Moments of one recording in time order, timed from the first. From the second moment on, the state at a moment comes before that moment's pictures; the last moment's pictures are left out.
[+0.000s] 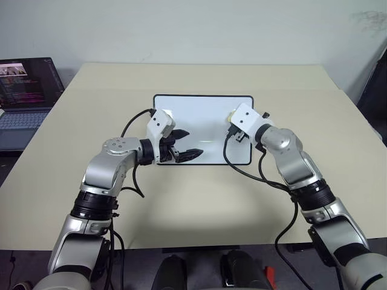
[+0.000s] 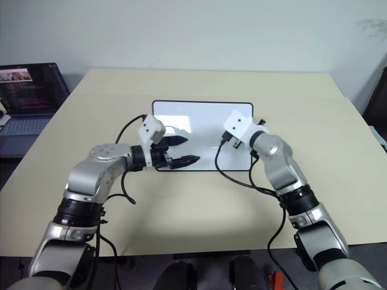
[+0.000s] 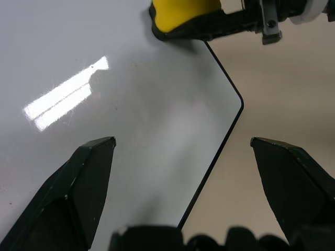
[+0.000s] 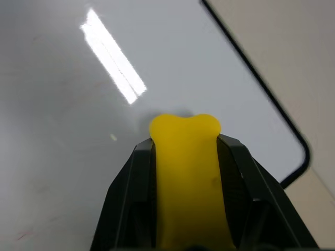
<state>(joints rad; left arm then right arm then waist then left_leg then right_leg) -0.62 0.55 -0.09 0.05 -0.33 0.60 -0.92 -0.72 -0.39 0.32 0.07 -0.31 0.47 0.53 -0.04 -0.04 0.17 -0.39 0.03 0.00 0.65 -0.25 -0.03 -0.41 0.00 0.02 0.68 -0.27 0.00</state>
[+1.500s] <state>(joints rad) -0.58 0.63 -0.10 0.08 -0.29 0.58 -0.97 -0.75 -0.41 0.29 0.11 -0.36 0.42 0.43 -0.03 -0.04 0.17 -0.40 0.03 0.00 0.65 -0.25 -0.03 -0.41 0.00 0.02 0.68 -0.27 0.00</state>
